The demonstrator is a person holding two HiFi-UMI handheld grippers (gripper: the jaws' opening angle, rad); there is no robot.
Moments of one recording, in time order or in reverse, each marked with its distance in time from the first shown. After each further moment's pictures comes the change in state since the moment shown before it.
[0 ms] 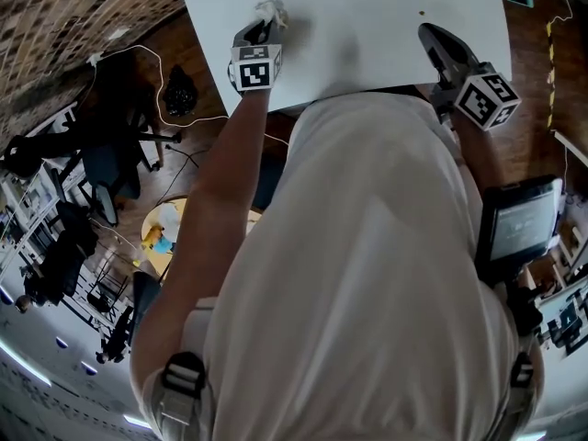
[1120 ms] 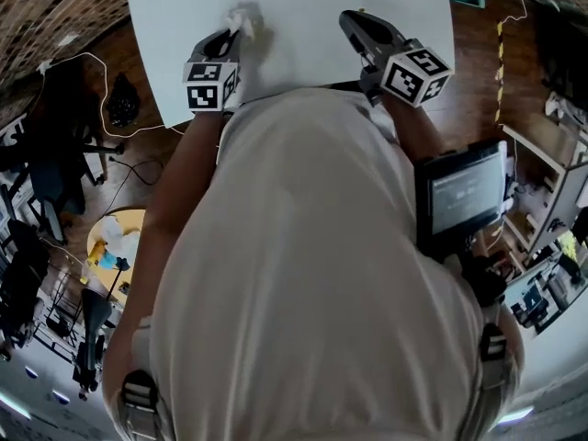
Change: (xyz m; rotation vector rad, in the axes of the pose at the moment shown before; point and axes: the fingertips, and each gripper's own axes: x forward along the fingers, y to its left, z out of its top) left arm -0.029 -0.073 0.010 -0.009 -0.098 -0.165; right arm 0.030 0.018 -0.006 -0.074 0.027 0.106
